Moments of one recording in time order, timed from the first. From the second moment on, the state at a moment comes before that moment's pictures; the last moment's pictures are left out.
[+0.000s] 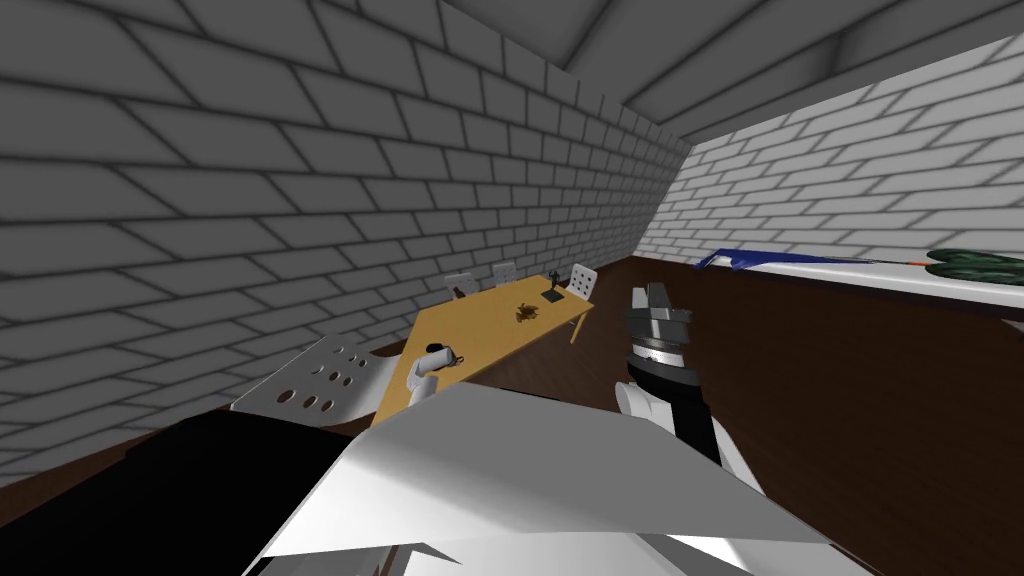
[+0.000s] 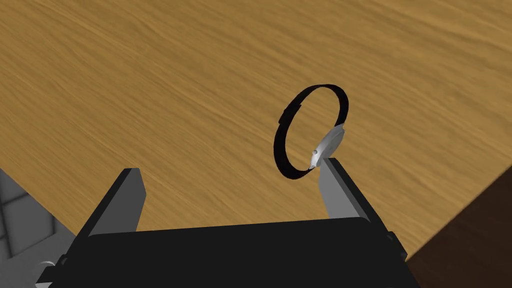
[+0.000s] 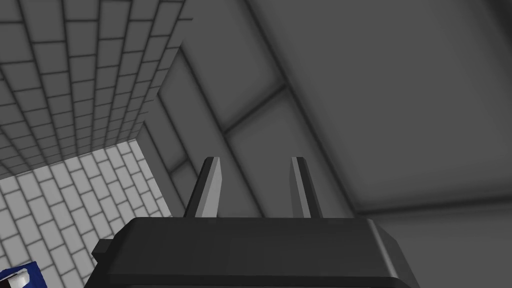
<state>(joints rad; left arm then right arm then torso) 0.06 0.13 0.55 -1.43 0.05 0.87 0.43 0.46 0.00 -0.04 -2.31 0.08 -0.48 -0.04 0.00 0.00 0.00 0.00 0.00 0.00</state>
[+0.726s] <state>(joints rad) 0.03 0.11 0.59 -1.35 0.06 0.99 0.47 0.46 0.00 -0.04 -2.31 0.08 -0.48 -0.04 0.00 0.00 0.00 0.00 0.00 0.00</state>
